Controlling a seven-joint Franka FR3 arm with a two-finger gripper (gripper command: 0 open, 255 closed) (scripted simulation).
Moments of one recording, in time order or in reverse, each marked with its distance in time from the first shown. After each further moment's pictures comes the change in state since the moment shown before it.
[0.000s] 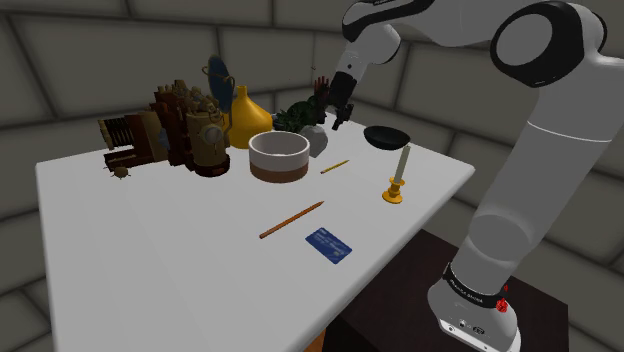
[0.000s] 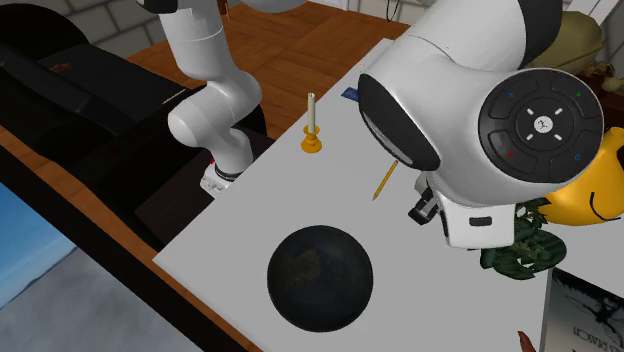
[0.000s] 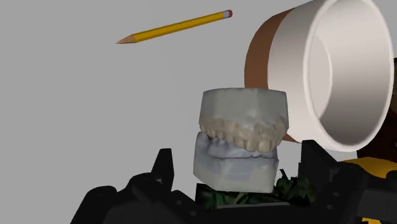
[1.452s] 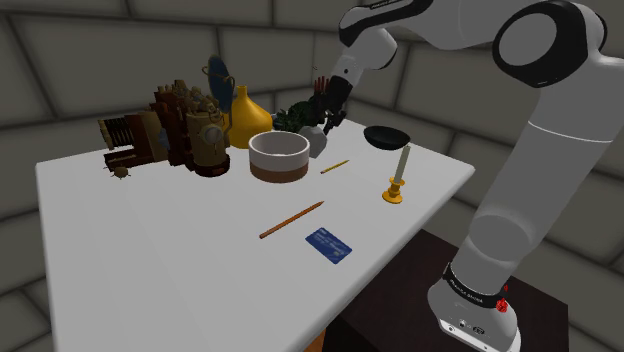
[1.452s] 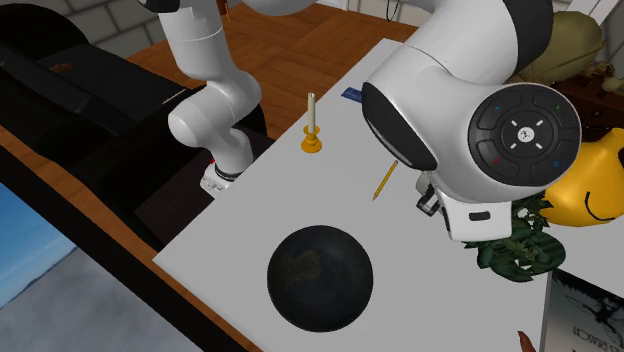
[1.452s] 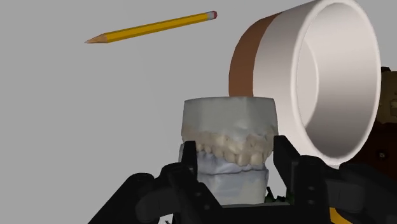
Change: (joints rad) arm 0.014 -0.007 0.015 -0.045 0.054 0.040 -0.038
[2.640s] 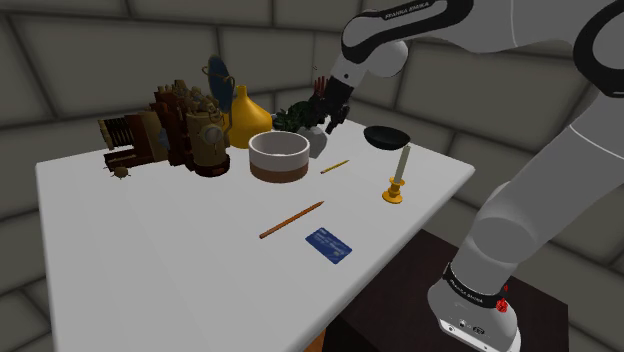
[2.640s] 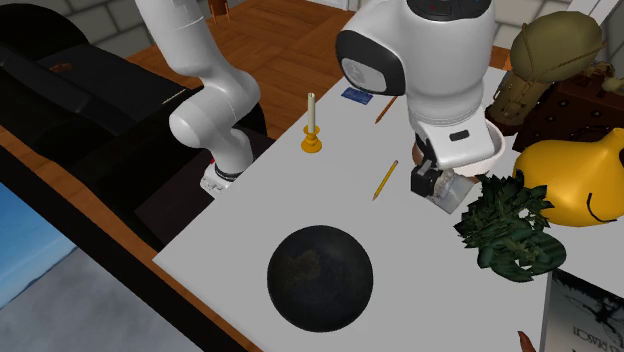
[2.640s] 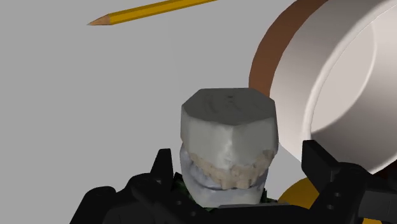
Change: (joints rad) arm 0.057 -0.272 0.129 -0.315 -0.231 0.449 0.100
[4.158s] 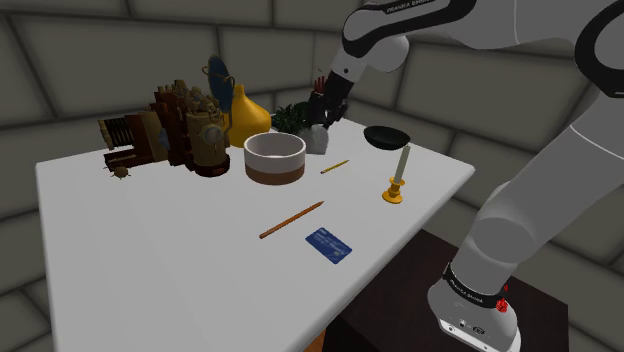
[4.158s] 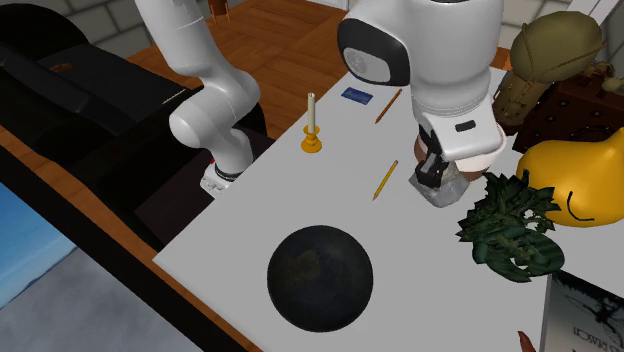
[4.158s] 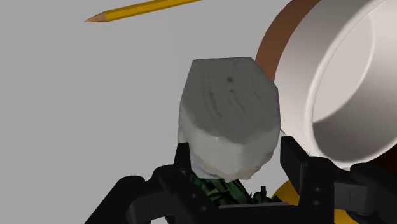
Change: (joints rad) arm -0.001 -0.005 0.003 0.029 -0.008 -0.028 0.017
